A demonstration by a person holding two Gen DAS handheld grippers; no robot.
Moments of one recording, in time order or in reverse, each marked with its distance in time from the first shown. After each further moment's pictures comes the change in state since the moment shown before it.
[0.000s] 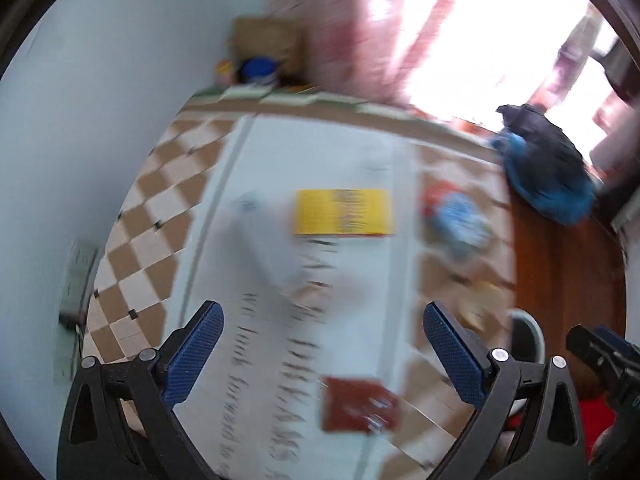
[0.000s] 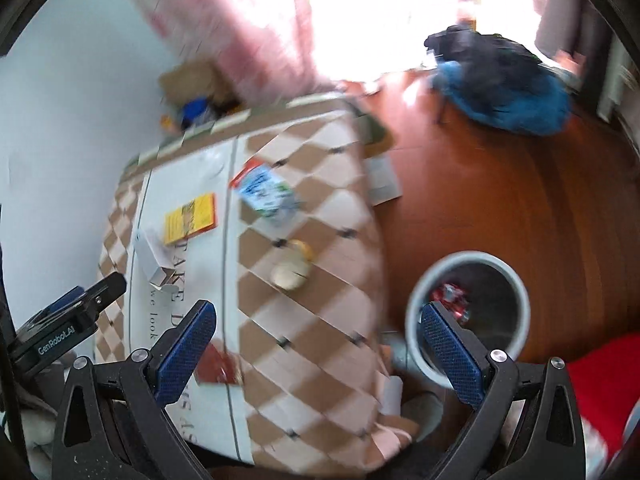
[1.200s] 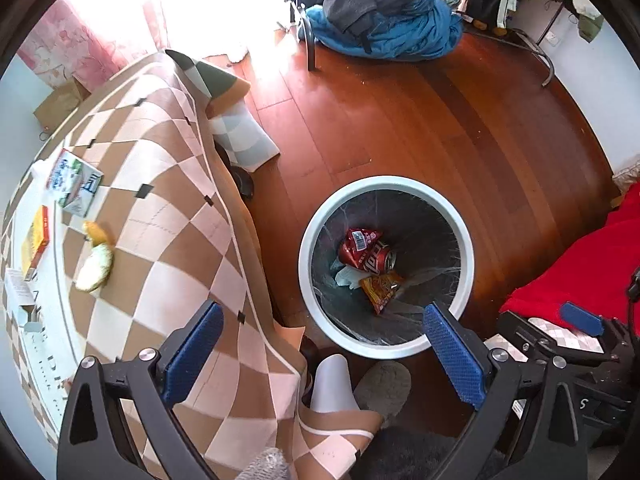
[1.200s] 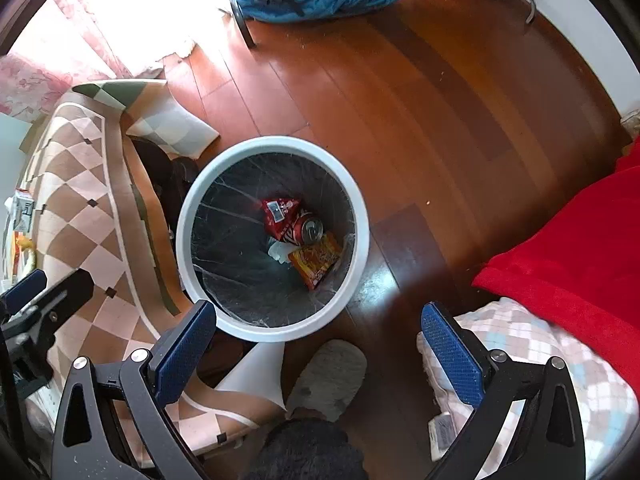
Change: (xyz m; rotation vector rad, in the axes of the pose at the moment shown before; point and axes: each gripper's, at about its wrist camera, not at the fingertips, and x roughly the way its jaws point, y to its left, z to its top) left arm 0.042 -0.338 -0.150 0.639 0.131 -0.145; right arm 0.038 -0.318 -0.176 0.488 0.087 -0.168
